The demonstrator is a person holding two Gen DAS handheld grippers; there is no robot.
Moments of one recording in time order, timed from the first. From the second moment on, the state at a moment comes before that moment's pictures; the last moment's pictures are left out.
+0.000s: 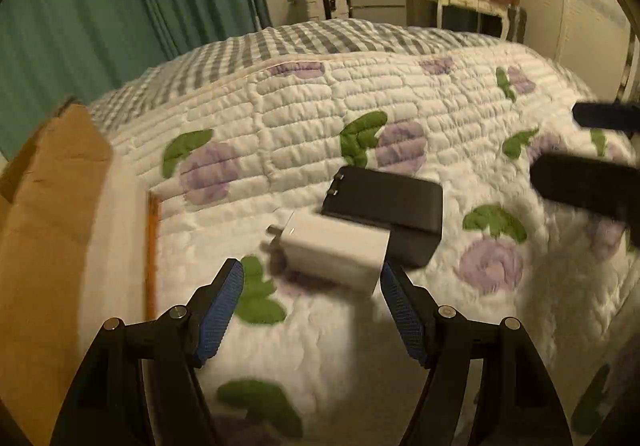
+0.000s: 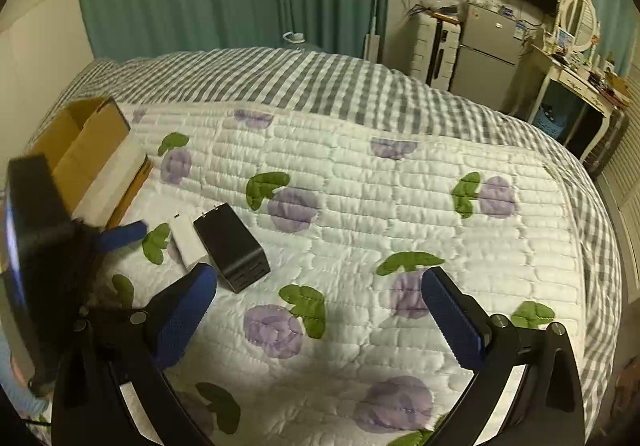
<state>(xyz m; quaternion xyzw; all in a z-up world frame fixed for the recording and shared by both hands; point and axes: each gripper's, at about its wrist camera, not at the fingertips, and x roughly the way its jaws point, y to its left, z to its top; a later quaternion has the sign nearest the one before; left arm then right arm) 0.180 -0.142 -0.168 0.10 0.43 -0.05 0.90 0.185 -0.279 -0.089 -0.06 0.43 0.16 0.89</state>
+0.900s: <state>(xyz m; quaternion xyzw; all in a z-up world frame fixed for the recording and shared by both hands) 0.152 -0.123 -0.155 0.08 0.41 -0.02 0.91 0.212 -0.218 -0.128 -0.15 0.46 0.24 0.84</state>
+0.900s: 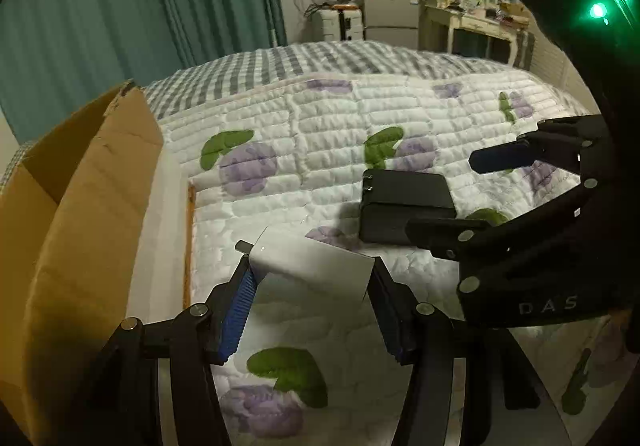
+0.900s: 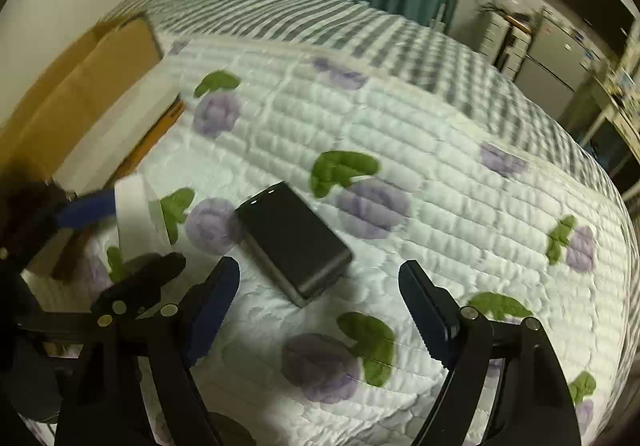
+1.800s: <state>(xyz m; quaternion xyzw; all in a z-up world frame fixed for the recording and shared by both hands) 0.148 -0.122 -0.152 0.06 0.41 0.00 0.91 0.191 -0.235 -0.129 -0.14 0.47 0.23 0.84</state>
